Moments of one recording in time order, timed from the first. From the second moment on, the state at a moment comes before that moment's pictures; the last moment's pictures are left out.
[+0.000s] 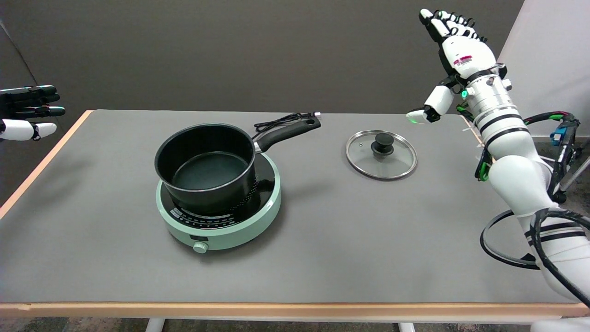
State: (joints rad) arm 0.20 -1.09 -1.28 1.56 0.86 0.01 -0.24
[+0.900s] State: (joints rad) arm 0.15 -1.03 -1.28 1.54 0.85 0.06 -0.21
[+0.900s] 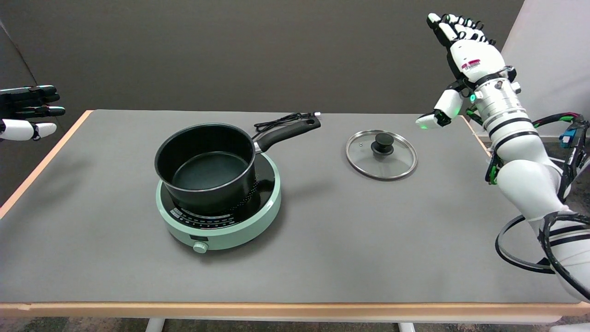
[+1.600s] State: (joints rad) arm 0.16 -0.98 -1.32 1.54 0.85 0.04 -0.21
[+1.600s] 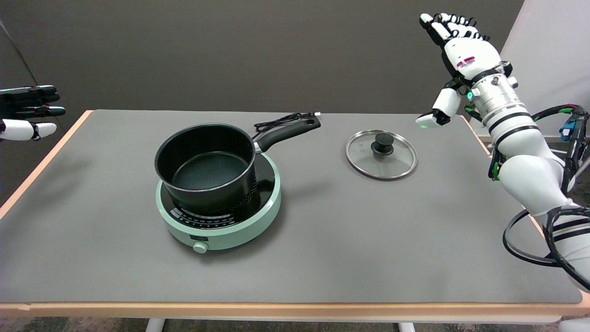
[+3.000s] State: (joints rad) arm 0.22 -0.88 -1.45 1.47 0.85 -0.01 -0.20
